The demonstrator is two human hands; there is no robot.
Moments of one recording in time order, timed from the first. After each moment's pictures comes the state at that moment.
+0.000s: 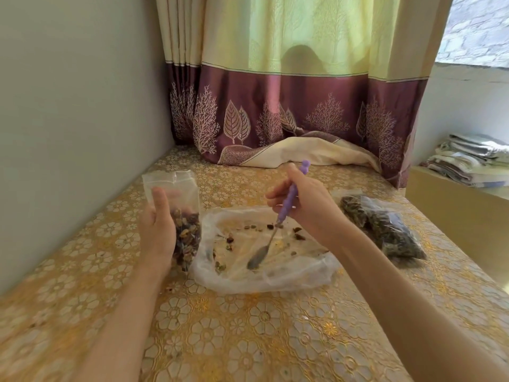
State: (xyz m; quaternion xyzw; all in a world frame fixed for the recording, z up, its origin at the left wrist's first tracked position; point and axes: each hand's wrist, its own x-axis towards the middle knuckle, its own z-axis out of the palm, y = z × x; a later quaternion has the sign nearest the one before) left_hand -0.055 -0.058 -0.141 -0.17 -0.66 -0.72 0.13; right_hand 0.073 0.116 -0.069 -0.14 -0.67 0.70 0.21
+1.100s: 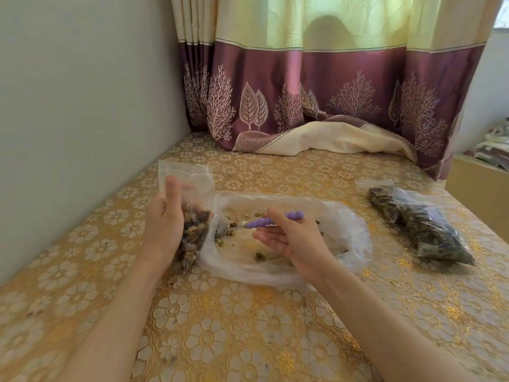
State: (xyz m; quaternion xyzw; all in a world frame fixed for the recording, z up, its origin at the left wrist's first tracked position) left_hand -0.051 -0.058 -0.141 -0.22 -0.72 -0.66 0.08; right_hand 0.055 0.107 -0.151 -0.17 -0.57 0.79 0.15
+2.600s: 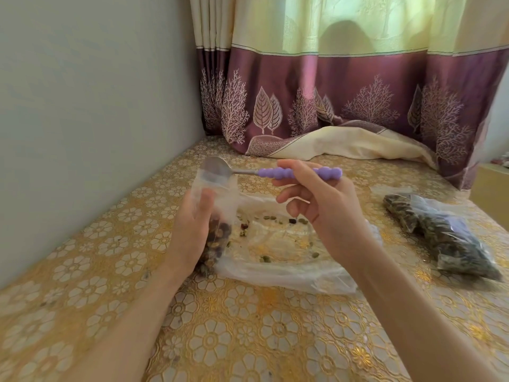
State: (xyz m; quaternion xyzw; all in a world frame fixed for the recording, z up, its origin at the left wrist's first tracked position) left_hand -0.048 -0.043 -0.161 -0.29 -0.70 -0.64 0.14; right_hand 0.074 0.105 -0.087 0.03 -0.62 0.74 0.26
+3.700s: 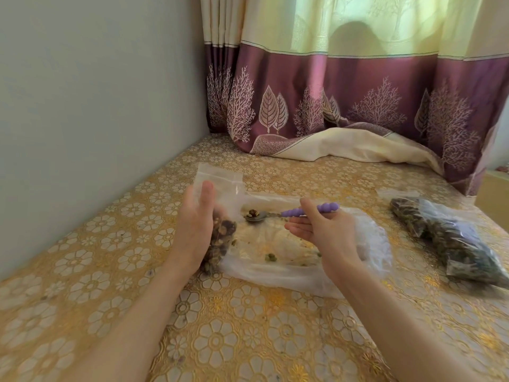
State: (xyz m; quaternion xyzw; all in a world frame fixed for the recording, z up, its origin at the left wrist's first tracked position) left_hand -0.053 -0.043 -0.164 -0.24 -0.70 -0.66 0.14; right_hand 0.048 0.120 -0.147 -0.21 -0.62 0.70 0.29
